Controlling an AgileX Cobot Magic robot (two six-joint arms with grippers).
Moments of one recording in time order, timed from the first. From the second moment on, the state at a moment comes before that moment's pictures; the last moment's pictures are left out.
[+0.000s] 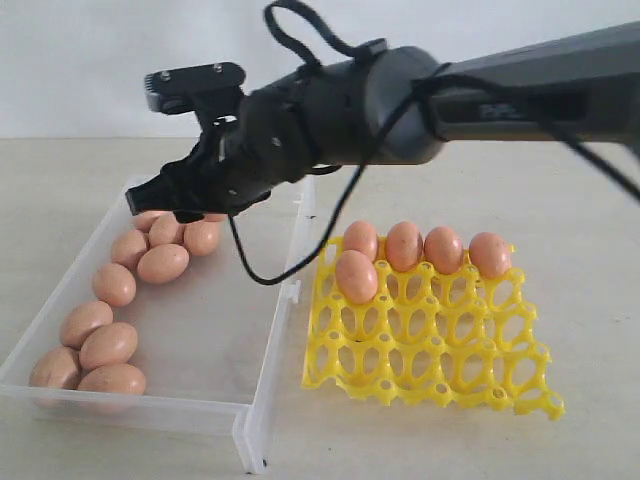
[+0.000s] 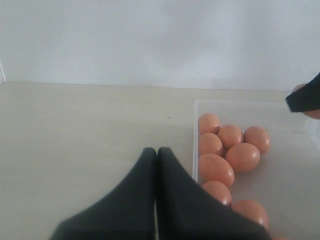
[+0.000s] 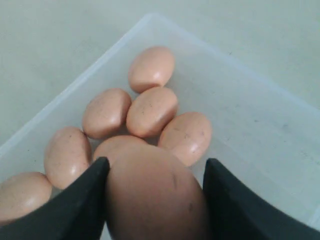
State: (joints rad) left arm 0.07 0.00 0.00 -0.03 0.23 0.02; right arm 0.81 2.07 -1.56 -0.03 0.27 0.24
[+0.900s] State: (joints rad) left arm 0.07 0.00 0.00 -0.03 0.23 0.02; right arm 0.54 1.68 -0.72 0.22 -0.29 0.00
